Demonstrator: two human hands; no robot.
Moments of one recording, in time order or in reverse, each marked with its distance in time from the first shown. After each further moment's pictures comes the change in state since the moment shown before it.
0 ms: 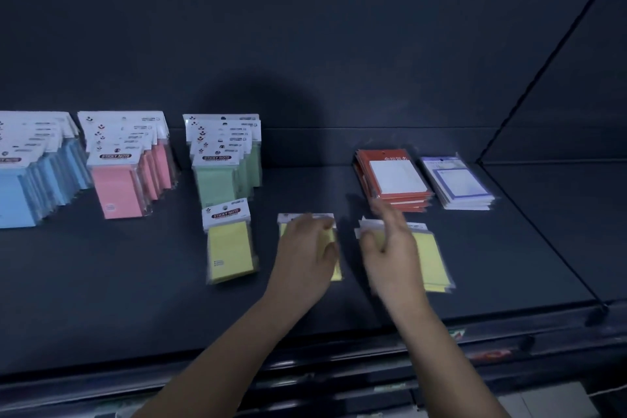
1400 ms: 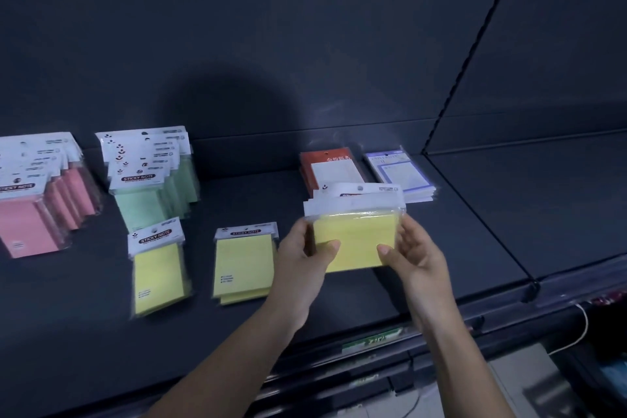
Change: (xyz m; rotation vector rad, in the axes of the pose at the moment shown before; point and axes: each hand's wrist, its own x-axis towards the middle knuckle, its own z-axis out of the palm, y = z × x) left_hand 0.013 0.061 0.054 -0.769 -0.142 -0.429; right_hand -0.004 0.083 -0.079 0.724 0.065 0.249
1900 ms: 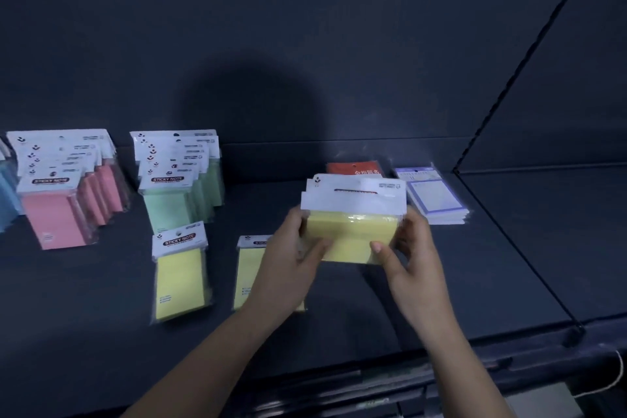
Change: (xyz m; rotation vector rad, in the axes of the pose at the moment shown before) left_hand 0.017 0.009 -0.036 0.359 0.002 0.399; right_hand 0.012 -0.015 0.032 -0.382 -0.067 -0.267
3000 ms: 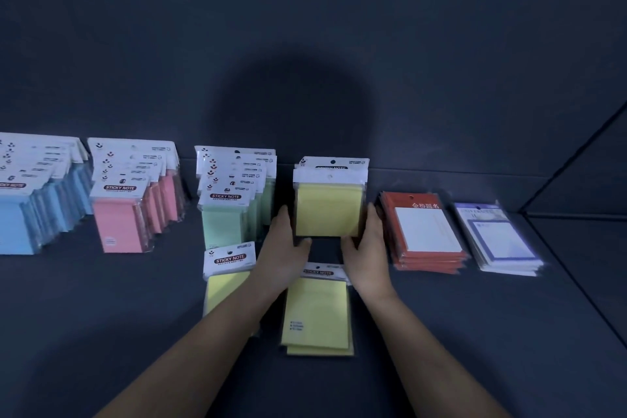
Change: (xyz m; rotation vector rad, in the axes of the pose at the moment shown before) left_hand 0.064 -0.060 -0.072 0.236 0.095 -0.344; right_hand 0.084 0.019 0.143 -0.129 -0.145 0.117
